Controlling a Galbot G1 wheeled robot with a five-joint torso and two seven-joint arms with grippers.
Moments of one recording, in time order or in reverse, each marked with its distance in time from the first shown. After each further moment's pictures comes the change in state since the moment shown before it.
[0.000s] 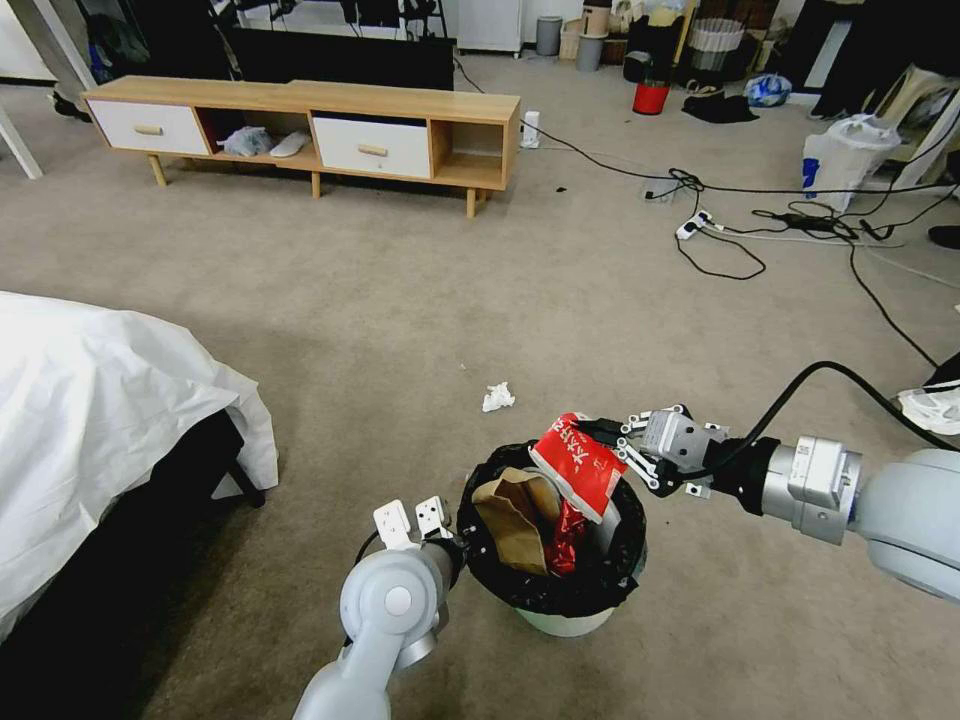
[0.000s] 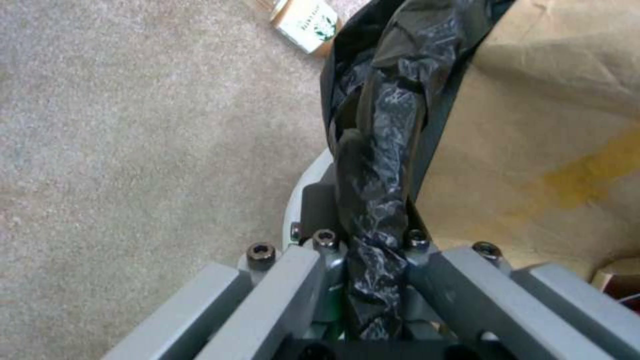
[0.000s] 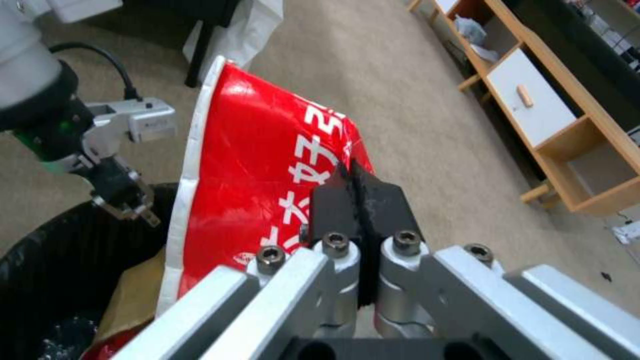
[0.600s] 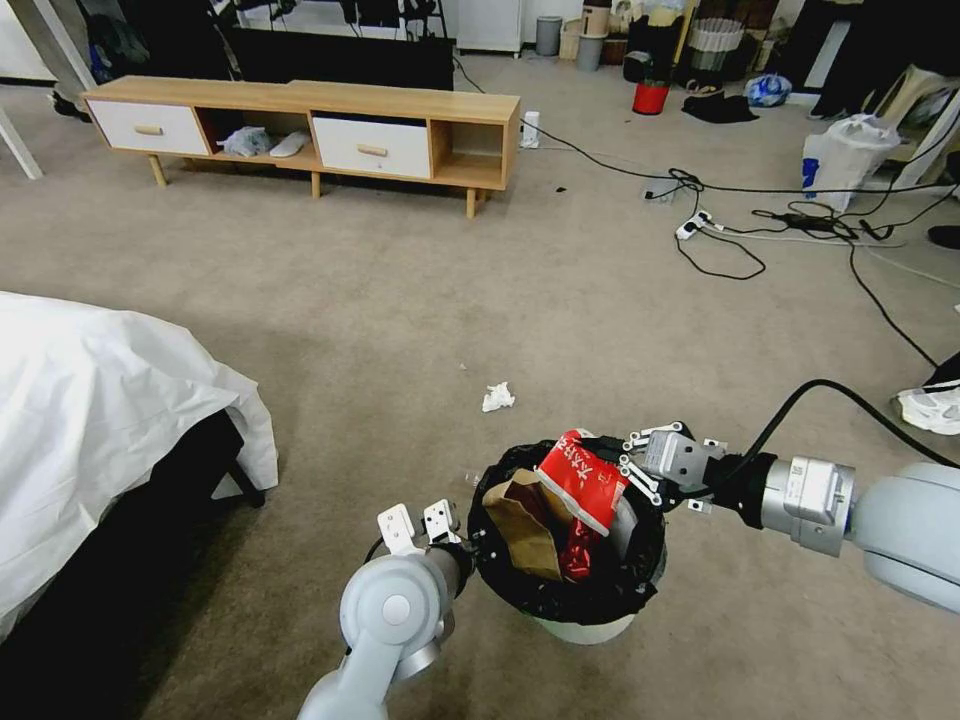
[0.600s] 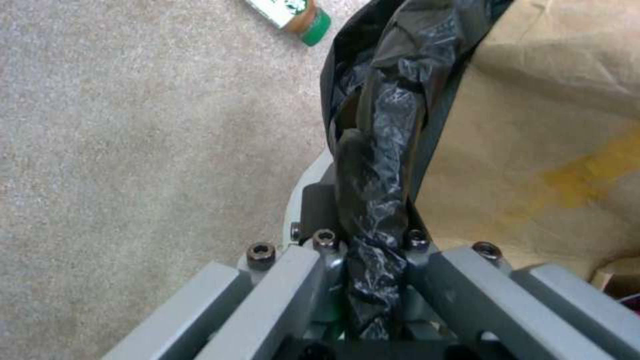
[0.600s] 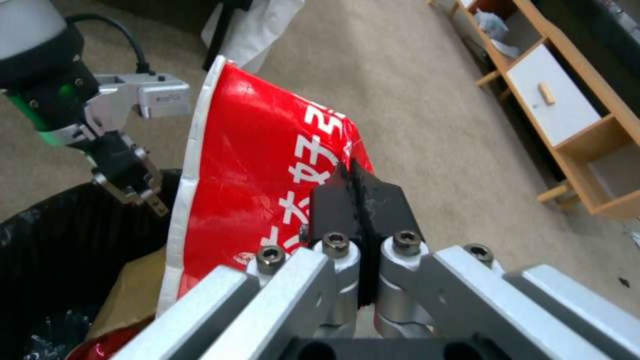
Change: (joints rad) left arm 0.020 0.005 0.024 -0.034 -0.046 -0.001 -0.009; right arm -0.067 -0.016 0.003 -0.026 -0.055 0.035 -0.010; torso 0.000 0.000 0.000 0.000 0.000
